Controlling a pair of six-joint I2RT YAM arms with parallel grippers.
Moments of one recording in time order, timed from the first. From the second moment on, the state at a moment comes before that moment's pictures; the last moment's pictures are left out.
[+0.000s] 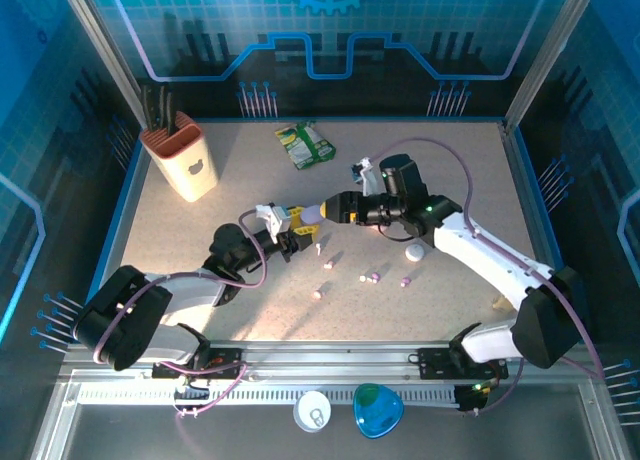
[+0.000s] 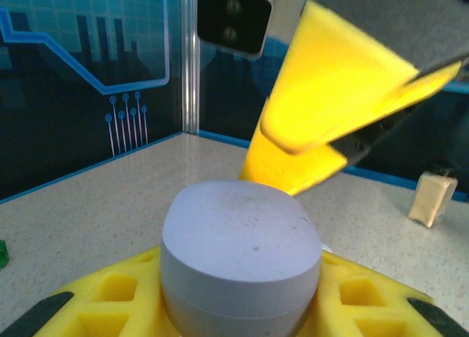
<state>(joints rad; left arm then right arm) -0.49 1.37 0.34 1.13 0.50 -0.09 0.56 1.37 1.04 -0.25 -0.60 0.67</state>
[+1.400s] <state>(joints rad) -0.49 1.22 0.30 0.99 0.47 -0.05 0.48 1.50 0.86 0.06 -0.49 0.89</state>
